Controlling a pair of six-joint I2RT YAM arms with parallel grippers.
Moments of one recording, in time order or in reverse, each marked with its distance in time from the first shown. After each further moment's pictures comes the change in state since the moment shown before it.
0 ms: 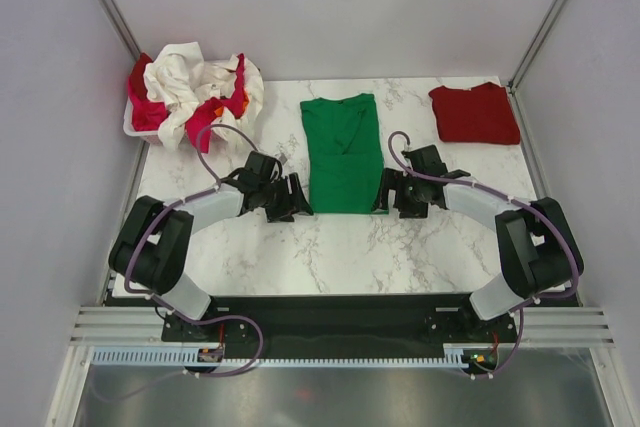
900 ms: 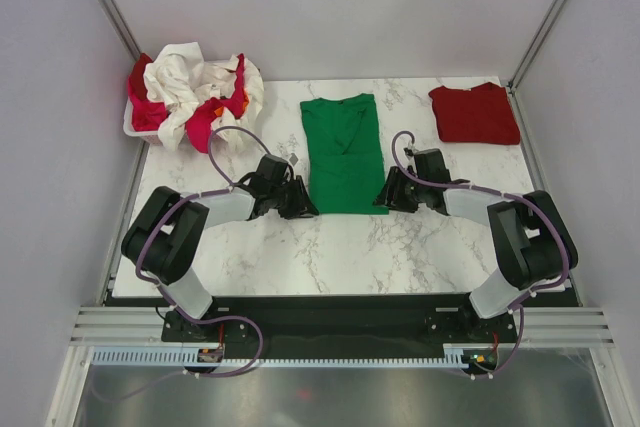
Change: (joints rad) left arm -0.068 0.088 -0.034 0.238 -0.013 -0.069; right arm -0.034 0.061 -0.089 0.304 -0.082 0.036
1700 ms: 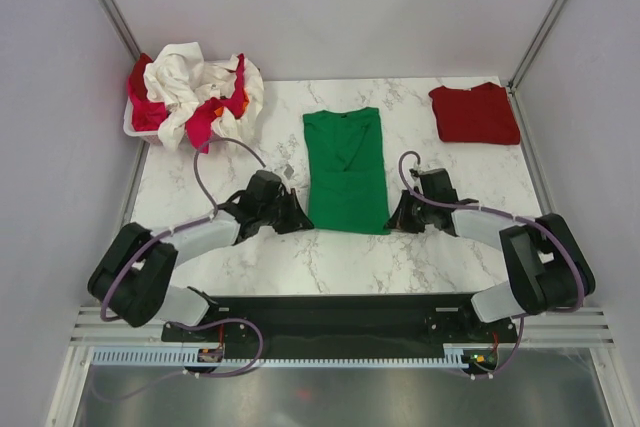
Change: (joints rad) left arm -0.060 -0.248 -0.163 -0.010 -0.040 -0.018; right arm 0.006 -0.139 -0.172 -0.018 -0.016 0.037
